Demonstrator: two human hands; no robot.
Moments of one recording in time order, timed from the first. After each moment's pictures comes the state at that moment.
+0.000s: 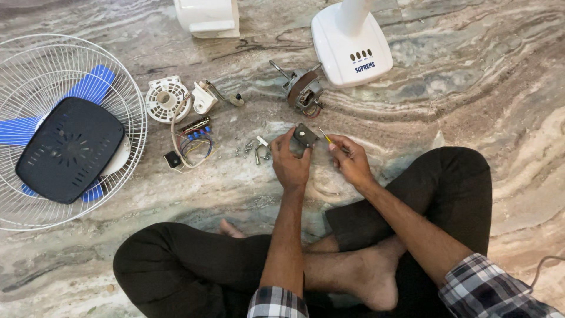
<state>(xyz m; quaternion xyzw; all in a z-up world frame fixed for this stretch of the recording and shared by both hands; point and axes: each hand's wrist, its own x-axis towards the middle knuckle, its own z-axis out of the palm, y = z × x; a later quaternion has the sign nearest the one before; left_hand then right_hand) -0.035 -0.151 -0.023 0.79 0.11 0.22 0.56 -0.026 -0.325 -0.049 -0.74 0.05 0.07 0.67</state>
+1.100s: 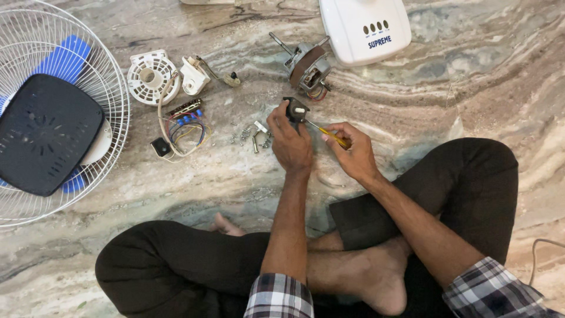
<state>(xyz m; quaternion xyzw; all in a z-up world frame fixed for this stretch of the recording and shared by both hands) -0.010 -0.157 -0.022 0.84 0.14 0.24 0.47 -0.028 -0.304 -0.019 -0.84 -0.02 0.03 0.55</state>
